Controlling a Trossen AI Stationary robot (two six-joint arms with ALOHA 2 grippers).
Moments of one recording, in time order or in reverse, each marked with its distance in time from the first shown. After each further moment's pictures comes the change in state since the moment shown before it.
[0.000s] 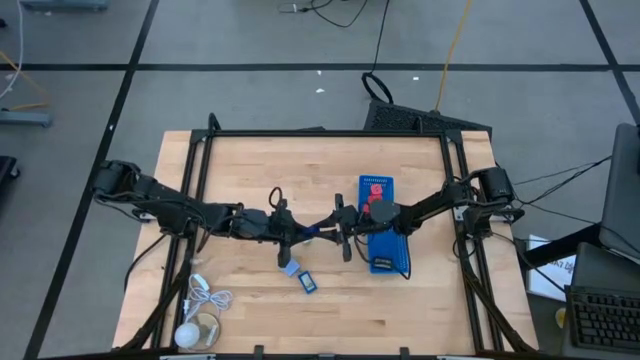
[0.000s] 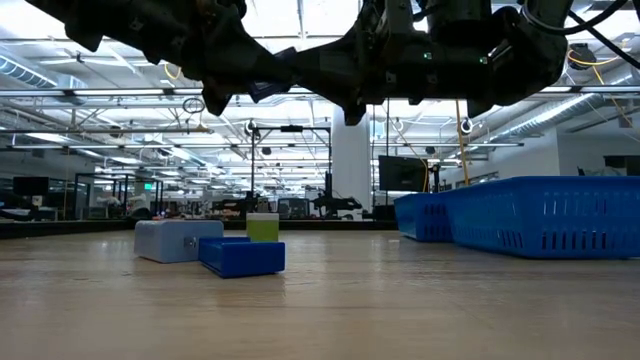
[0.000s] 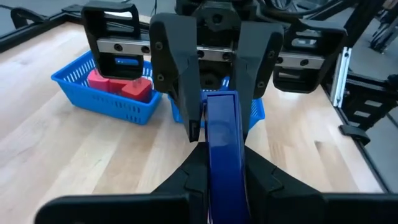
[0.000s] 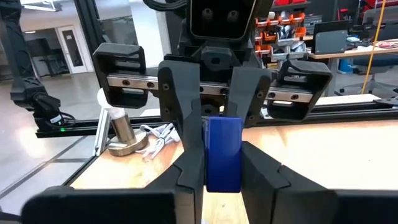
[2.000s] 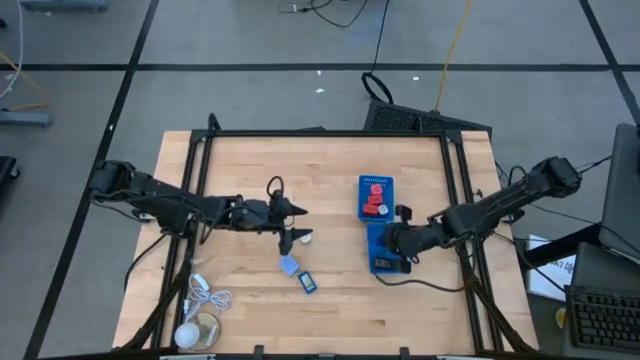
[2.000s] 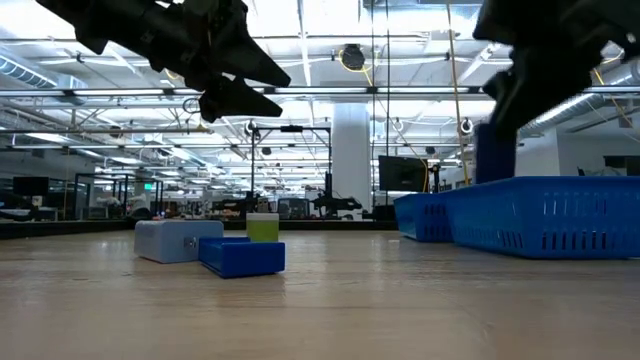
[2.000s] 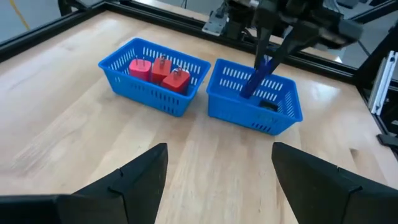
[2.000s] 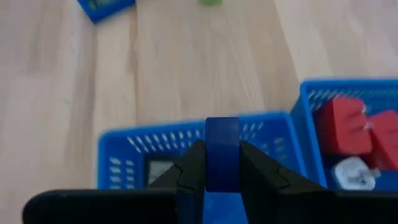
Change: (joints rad) left arm 0.076 -0.039 0.000 -0.106 -0.019 -0.029; right arm 0.305 -0.628 -0.027 -1.558 0.377 0.268
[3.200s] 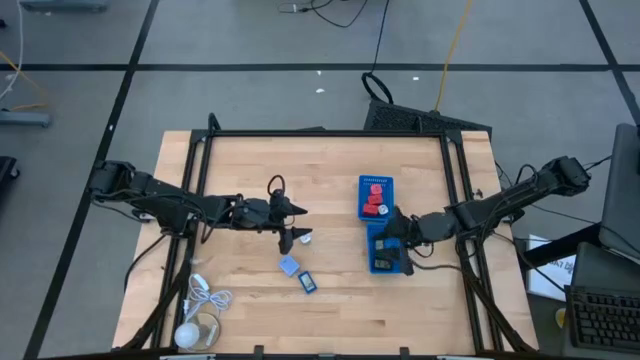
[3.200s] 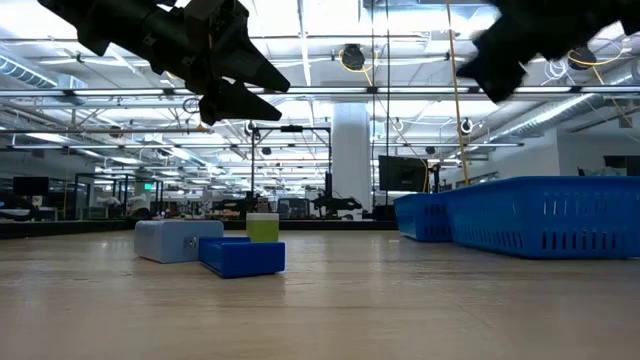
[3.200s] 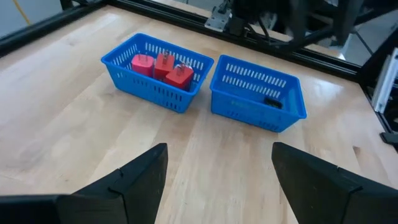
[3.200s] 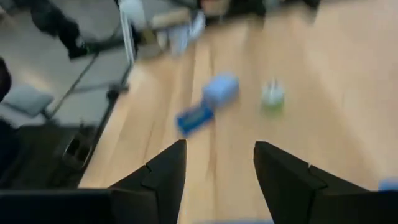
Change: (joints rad) left arm 0.009 0.000 0.000 -0.015 0.013 -0.005; right arm -0.036 -0.163 -0.183 0.539 -0.172 -0.003
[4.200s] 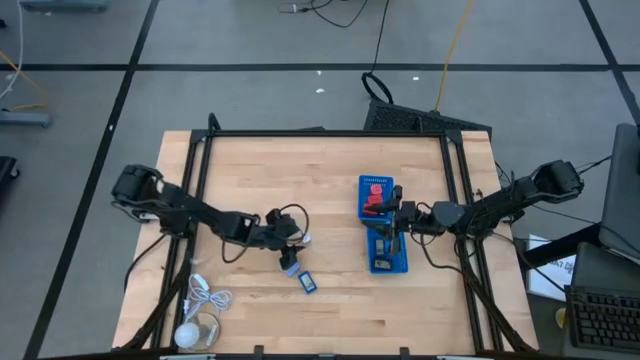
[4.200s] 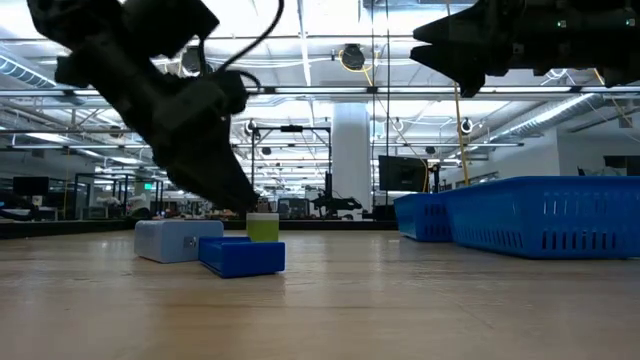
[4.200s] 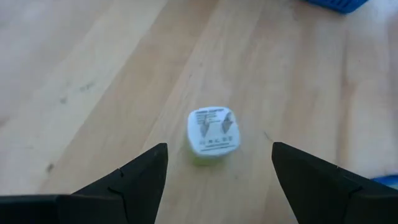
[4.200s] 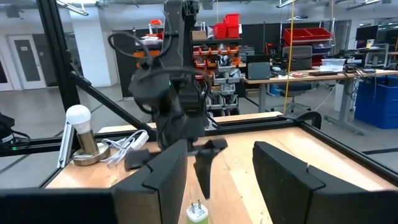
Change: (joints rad) left arm -0.100 0.238 0.000 -0.140 -0.066 -0.167; right arm -0.118 0.167 -0.243 0.928 0.192 -0.338
